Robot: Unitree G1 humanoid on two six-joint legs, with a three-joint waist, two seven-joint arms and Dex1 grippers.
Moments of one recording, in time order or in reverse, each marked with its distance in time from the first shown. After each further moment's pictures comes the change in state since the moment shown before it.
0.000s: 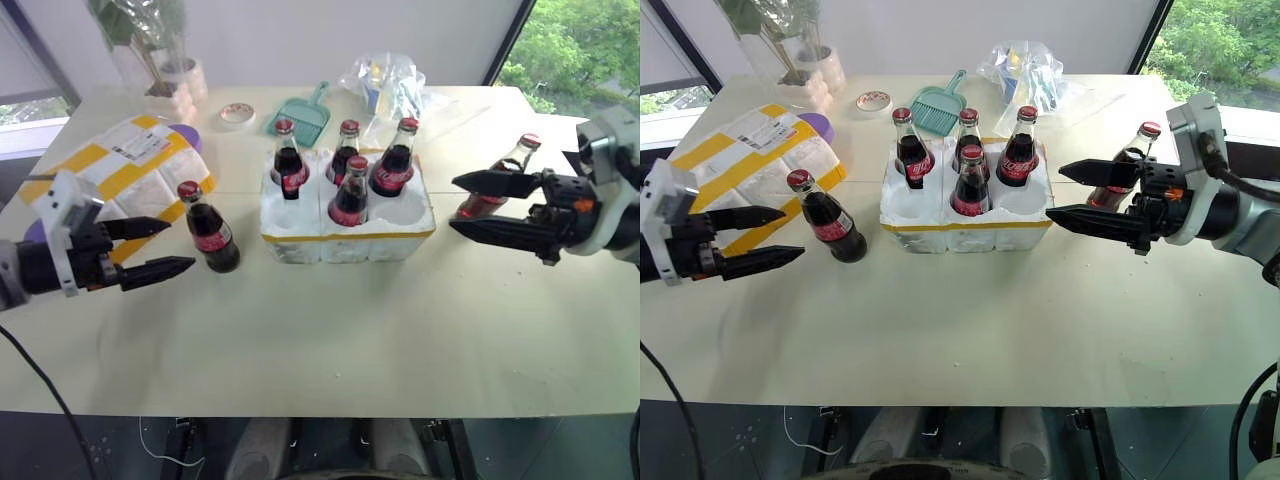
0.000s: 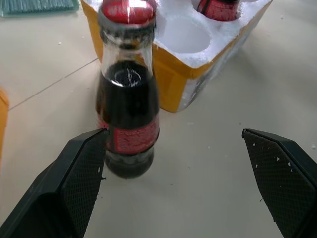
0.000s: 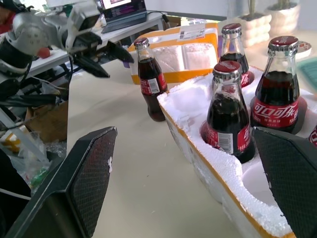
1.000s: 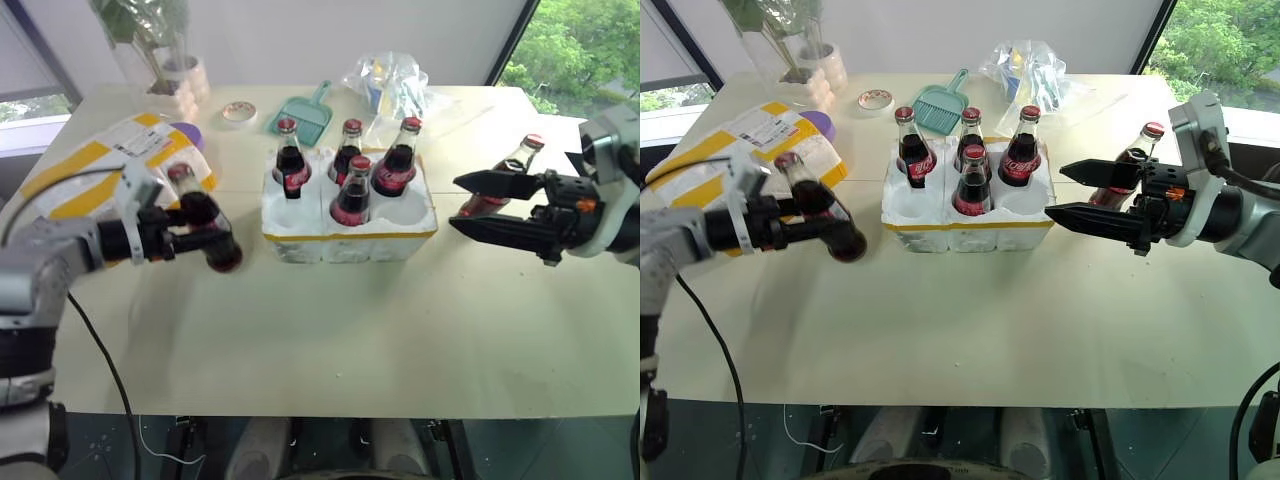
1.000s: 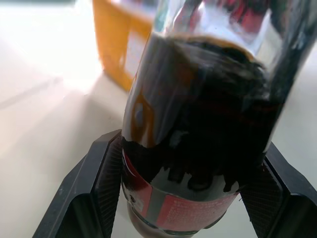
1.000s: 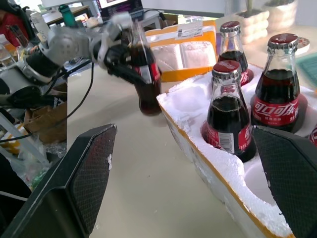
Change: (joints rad) left arm -0.480 -0.058 -0.307 0.298 0.027 0.039 -0.038; right arm 0.026 0.009 -0.046 -0.051 0.050 0.060 -0.069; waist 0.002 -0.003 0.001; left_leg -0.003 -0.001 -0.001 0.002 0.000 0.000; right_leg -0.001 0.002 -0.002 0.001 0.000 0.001
